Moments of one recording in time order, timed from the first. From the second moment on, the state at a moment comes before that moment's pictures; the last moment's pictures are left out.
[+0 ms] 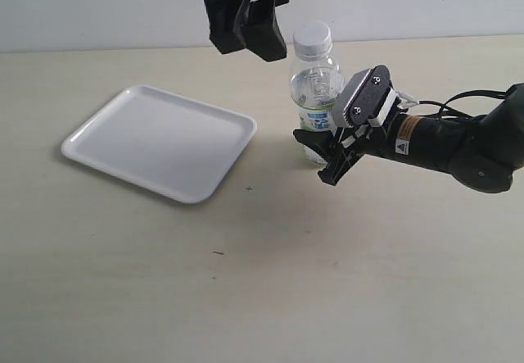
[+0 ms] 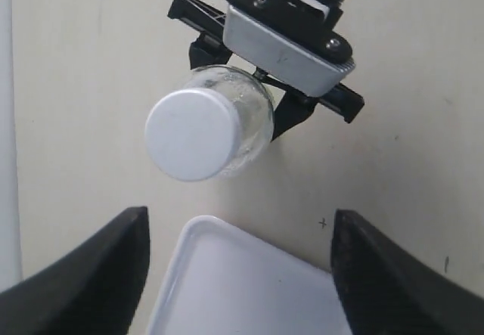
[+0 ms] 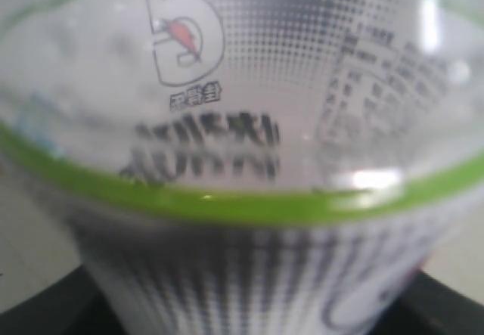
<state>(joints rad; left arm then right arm) -0.69 1.93 -1.94 -0.22 1.18 1.13 0.05 2.17 -0.85 -0.77 -0.94 -0.04</state>
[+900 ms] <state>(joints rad) -0.69 1.98 -1.94 -0.32 1.04 1.36 0.05 2.17 -0.85 -0.77 -0.94 -0.06</state>
